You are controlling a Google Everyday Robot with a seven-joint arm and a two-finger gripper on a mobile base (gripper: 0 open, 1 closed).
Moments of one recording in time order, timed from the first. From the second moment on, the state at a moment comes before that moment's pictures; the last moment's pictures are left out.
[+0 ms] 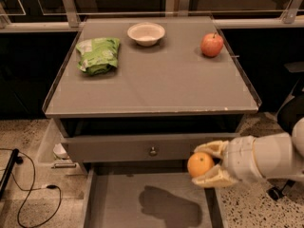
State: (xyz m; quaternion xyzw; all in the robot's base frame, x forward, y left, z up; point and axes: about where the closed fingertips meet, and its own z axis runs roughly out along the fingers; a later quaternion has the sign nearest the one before) arm 0.397 -0.145 0.753 -0.59 0.71 0.16 0.36
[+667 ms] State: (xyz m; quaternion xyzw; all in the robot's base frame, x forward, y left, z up) arm 0.384 -0.136 0.686 -0.61 0.70 0.18 0.33
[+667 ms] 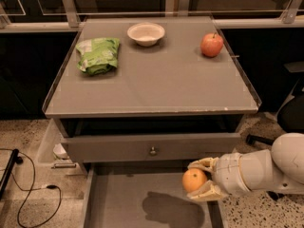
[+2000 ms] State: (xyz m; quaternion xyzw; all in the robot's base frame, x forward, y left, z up) arm 0.408 -0.108 0.488 -0.54 0.74 0.26 0.31
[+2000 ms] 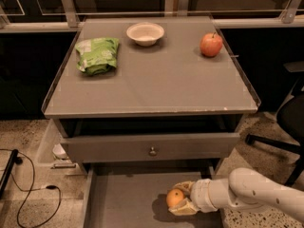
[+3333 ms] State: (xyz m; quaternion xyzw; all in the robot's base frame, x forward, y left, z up) arm 0.420 -0.095 0.399 -0.51 0.74 0.26 0.35
